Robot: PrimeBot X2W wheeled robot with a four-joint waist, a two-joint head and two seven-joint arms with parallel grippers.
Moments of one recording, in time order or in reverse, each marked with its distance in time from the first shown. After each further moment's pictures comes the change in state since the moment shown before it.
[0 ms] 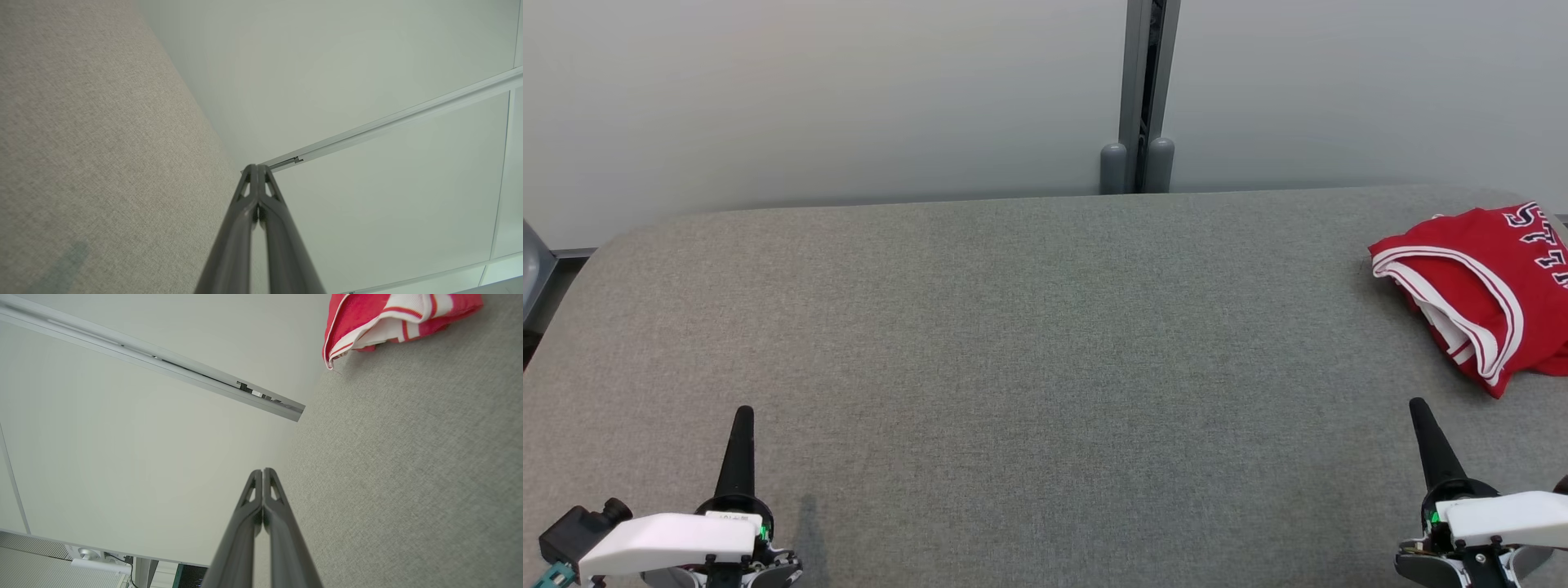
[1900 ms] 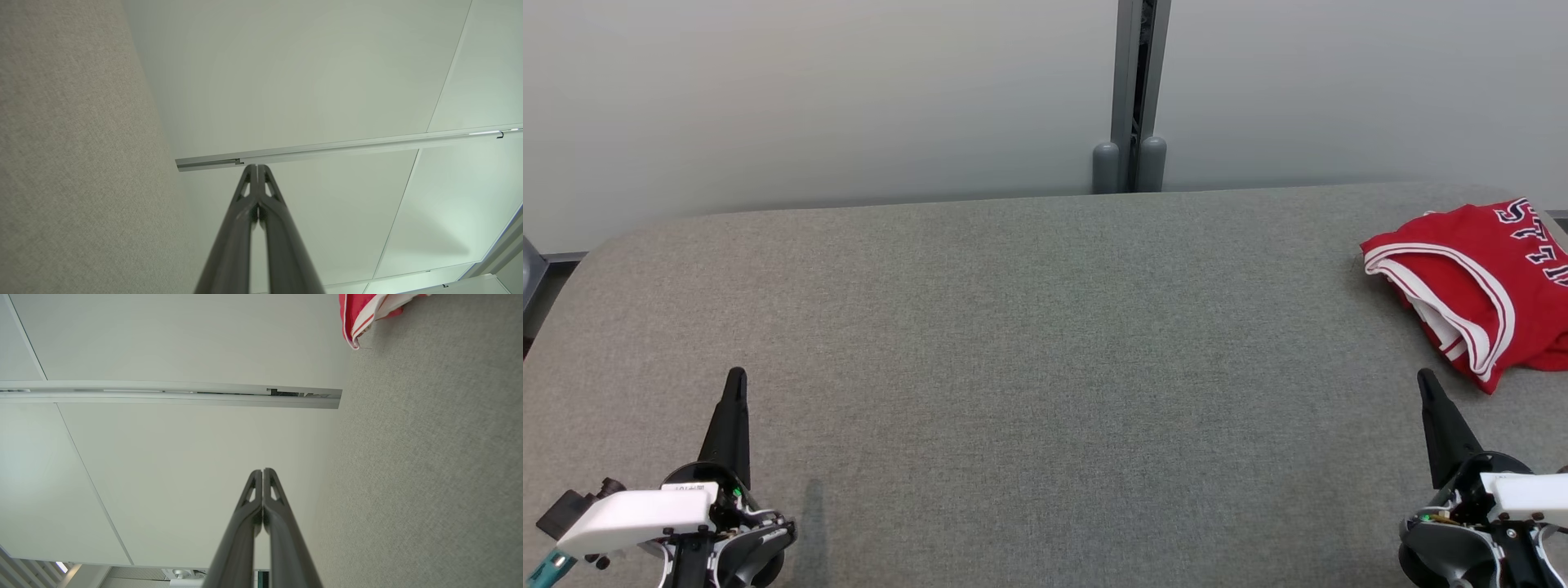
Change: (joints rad) left arm -0.056 0.005 0.016 -0.011 -0.378 -0.023 0.101; right arm -0.042 0.011 -0.046 -0.015 0.340 0.000 0.101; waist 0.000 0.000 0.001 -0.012
